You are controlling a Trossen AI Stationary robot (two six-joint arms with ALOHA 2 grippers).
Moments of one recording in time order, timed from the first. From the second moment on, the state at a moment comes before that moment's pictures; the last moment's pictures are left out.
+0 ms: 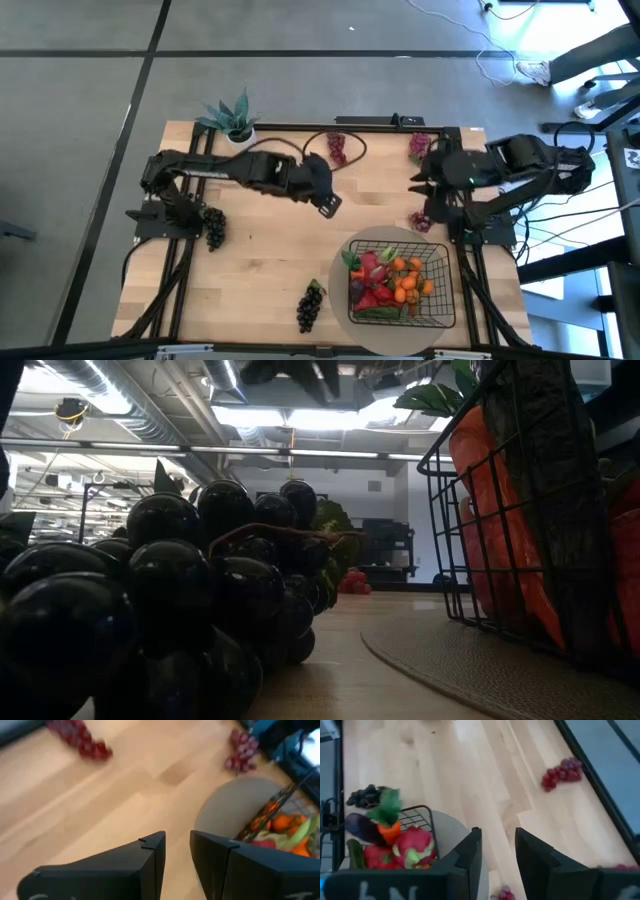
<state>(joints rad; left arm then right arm) -0.06 1.75 1.82 -0.95 -0.37 -0.86 0.20 1.14 1.57 -1.34 0.29 0.41</state>
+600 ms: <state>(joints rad) 0.47 1.86 1.83 -0.95 0.06 -0.23 -0.24 1.30 1.57 -1.27 0.13 0.33</state>
